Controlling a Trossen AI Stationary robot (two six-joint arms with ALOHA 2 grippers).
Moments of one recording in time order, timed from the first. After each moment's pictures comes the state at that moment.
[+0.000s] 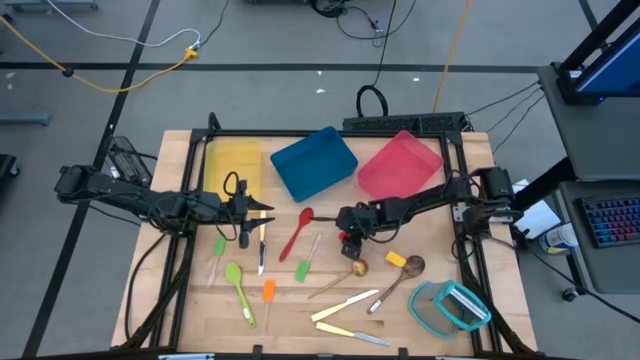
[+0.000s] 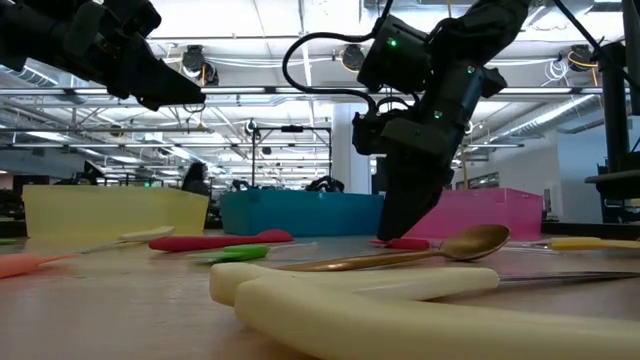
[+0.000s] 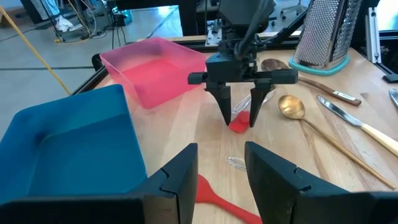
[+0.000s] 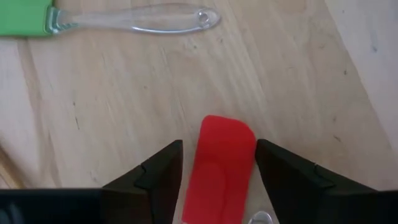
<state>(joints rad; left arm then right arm) -0.15 0.80 0.31 0.20 -0.25 0.00 0.05 1.82 0.95 -0.23 -0.04 0.42</state>
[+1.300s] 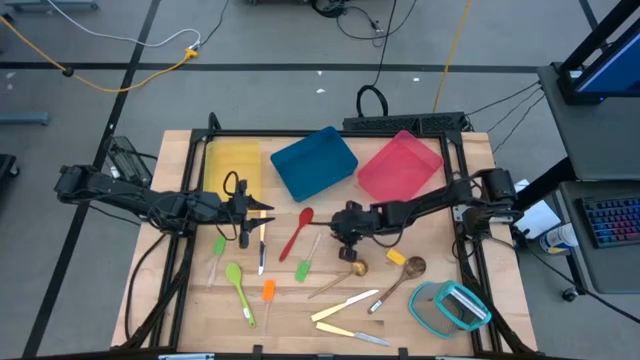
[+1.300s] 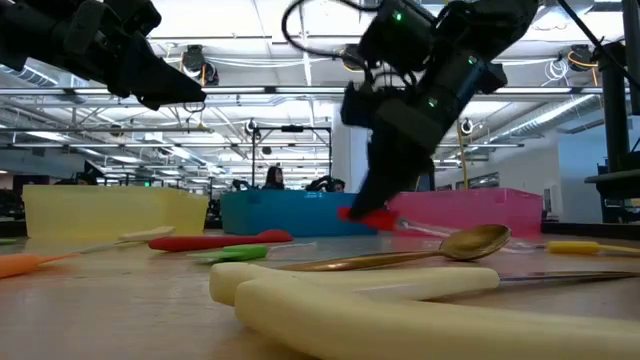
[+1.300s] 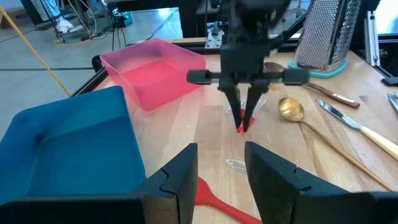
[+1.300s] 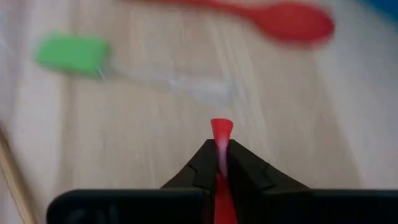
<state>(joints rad) -0.15 0.80 0.31 0.21 -0.25 -0.01 0.08 1.78 0.95 -0.03 0.05 0.24</state>
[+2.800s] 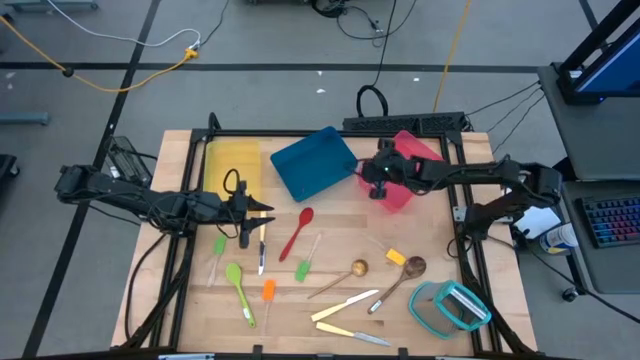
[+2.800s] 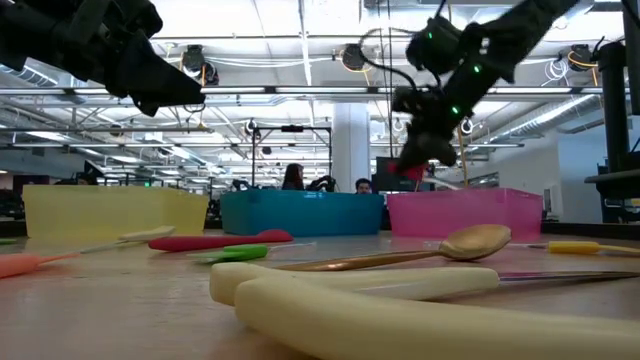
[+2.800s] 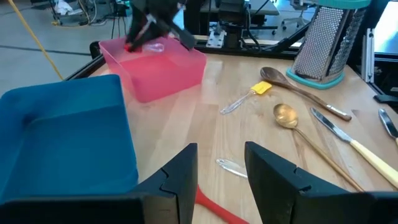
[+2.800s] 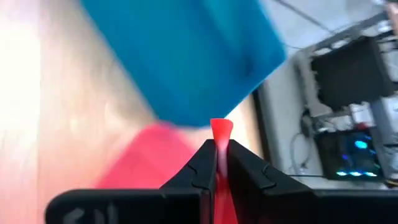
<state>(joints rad) -0.15 0.80 0.31 0.20 -0.24 -0.12 -0.35 1.40 0.75 -0.08 0.32 -0.54</state>
